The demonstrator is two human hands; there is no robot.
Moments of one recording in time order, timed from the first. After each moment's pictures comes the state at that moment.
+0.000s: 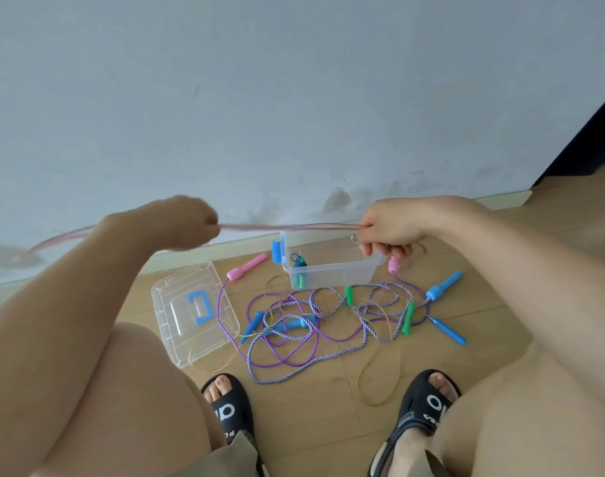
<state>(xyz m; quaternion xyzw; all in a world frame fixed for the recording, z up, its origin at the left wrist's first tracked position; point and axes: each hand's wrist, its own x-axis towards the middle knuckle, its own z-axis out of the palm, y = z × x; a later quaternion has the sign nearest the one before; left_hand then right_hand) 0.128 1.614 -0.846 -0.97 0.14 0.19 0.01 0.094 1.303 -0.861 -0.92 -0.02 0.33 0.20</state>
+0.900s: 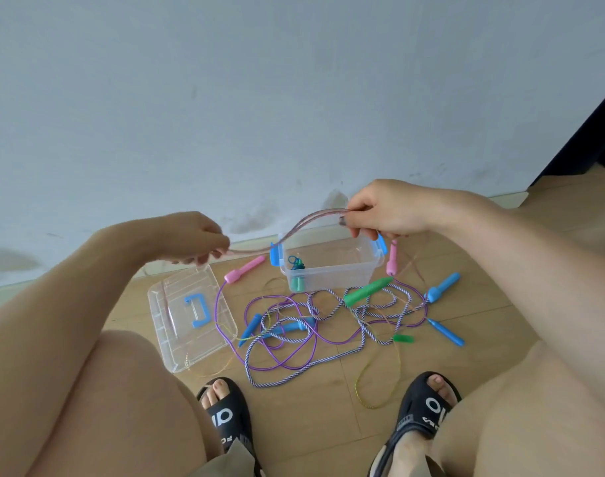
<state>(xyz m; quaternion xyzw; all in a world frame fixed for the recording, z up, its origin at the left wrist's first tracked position) 0.127 1.616 -0.854 -0.94 0.09 0.29 -0.15 0.094 1.305 -0.841 -0.94 -0.10 0.19 0.26</state>
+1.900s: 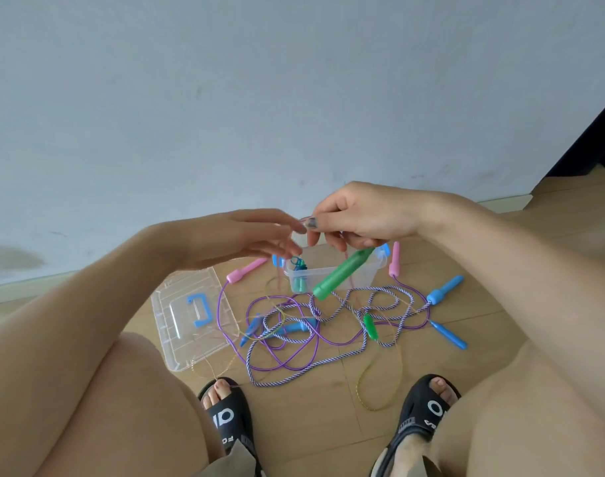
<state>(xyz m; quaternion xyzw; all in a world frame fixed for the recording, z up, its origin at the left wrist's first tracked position) 0.106 1.574 -0.850 -0.76 0.18 0.40 -0.49 0.084 1.339 -0.829 -0.85 -0.15 0.29 0.43</state>
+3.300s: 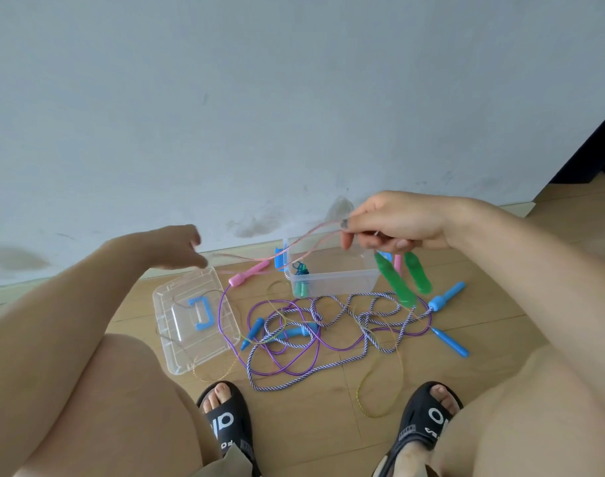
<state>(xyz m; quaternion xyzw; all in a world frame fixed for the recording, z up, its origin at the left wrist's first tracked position) 0.152 1.657 -0.894 -0.97 0.03 0.25 -0.04 0.081 1.311 -0.829 -0.84 -0.05 0.32 0.44</state>
